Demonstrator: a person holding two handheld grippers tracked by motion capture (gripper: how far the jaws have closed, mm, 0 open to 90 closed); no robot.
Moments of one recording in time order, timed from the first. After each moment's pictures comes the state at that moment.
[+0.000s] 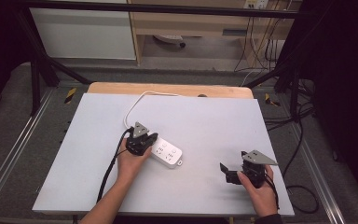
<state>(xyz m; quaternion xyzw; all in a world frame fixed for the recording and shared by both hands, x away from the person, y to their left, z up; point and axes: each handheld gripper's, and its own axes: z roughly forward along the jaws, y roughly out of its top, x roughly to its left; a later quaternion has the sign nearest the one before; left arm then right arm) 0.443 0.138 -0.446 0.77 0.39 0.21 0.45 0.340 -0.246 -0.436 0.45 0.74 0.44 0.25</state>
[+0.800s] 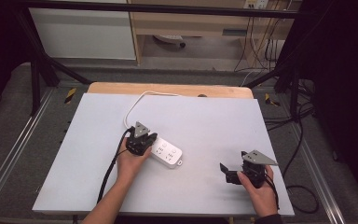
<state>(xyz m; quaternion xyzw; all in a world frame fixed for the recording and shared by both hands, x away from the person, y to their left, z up) 0.442 0.136 -0.443 0.78 0.40 0.22 0.43 0.340 -0.245 -0.435 0.45 0.74 0.44 0.25</state>
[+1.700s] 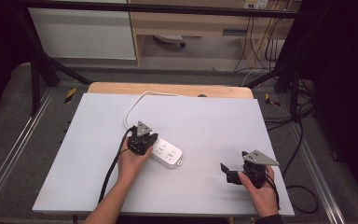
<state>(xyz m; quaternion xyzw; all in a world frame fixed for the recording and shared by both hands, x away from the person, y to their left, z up) 0.443 0.131 -0.441 0.79 0.40 0.21 0.41 0.339 -0.247 -0.434 0.45 0.74 0.44 0.25</state>
